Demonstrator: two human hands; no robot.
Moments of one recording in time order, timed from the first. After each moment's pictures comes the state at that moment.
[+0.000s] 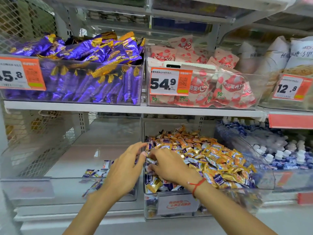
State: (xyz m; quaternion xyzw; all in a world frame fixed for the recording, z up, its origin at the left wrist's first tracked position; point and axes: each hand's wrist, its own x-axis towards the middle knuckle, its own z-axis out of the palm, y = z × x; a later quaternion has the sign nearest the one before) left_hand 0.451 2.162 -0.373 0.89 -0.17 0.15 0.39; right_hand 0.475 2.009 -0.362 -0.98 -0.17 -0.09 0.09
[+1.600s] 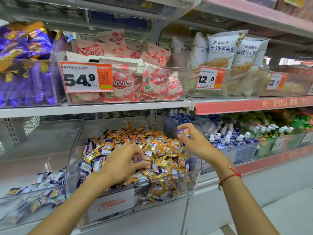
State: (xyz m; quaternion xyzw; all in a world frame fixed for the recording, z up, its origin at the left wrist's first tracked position) left_hand 0.466 2.021 -0.364 0.90 -0.36 0.09 0.24; right_hand 0.397 1.796 -0.322 -0.90 0.03 -0.14 0.40
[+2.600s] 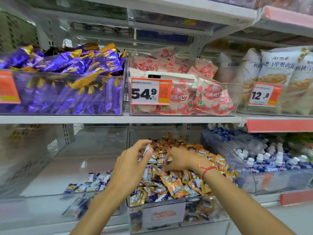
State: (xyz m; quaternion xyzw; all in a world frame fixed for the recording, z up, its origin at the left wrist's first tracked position) left_hand 0.454 2.113 -0.343 0.86 -0.19 0.18 0.44; right_hand 0.525 1.901 -0.365 -0.99 -0.04 0.07 0.12
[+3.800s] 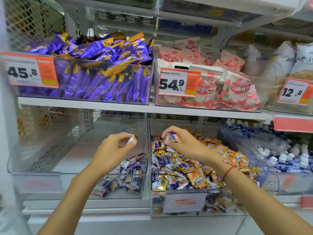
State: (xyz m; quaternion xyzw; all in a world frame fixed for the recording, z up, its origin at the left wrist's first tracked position) left_hand 0.467 2.212 -0.343 0.87 -0.12 0.13 0.46; right_hand 0.469 1.979 -0.314 -0.90 -0.20 -0.05 0.39
